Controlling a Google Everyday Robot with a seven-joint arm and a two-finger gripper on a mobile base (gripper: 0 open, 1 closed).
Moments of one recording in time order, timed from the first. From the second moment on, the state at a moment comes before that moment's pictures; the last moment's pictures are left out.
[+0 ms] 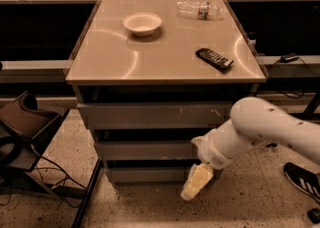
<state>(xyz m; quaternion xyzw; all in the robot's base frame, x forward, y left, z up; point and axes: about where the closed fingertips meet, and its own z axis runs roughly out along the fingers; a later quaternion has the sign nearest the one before) 0.433 -0.091 0.636 -0.57 0.78 0.22 0.17</state>
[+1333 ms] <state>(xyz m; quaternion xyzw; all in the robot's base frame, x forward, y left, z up) 0.482 -0.084 0.568 -0.52 0.80 0.16 0.24</state>
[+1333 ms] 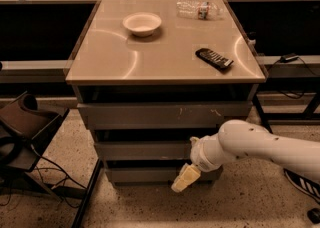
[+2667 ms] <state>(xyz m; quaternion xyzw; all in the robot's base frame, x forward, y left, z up) 0.520 -0.091 0.539 -0.50 0.81 0.08 0.29</state>
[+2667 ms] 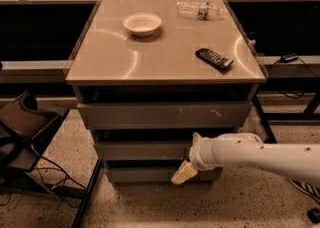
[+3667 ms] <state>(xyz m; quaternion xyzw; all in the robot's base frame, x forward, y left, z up) 0.547 -0.084 0.518 -0.50 0.81 0.10 0.30</state>
